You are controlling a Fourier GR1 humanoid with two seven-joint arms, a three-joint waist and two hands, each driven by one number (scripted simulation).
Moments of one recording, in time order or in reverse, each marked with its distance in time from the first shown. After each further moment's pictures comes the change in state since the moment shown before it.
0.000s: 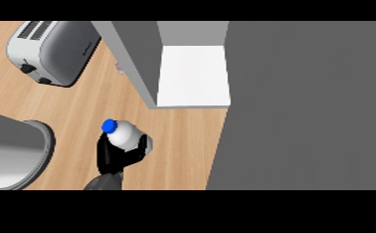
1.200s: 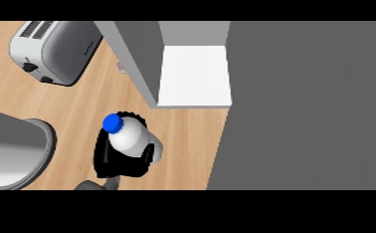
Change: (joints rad) left arm 0.147 0.089 -0.139 -0.663 -0.161 0.086 0.394; right arm 0.023 -0.022 0.019 -0.003 -0.001 -0.028 -0.027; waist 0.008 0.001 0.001
